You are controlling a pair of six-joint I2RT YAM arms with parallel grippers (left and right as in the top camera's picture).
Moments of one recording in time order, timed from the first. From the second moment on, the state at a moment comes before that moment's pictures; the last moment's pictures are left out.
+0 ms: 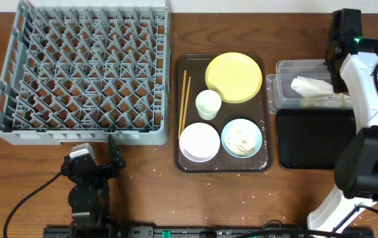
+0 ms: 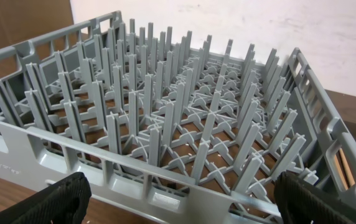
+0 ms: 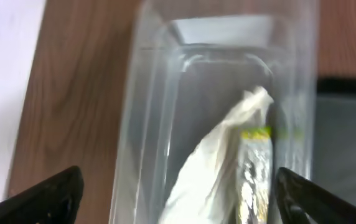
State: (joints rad) left arm 0.05 0.01 0.09 -0.28 -0.17 -0.18; right arm -0.09 1.94 1.68 -0.87 0.52 1.32
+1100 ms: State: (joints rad) left arm 0.05 0.01 0.09 -0.28 -0.17 -0.18; right arm 0.51 1.78 1.26 -0.82 0.00 0.49
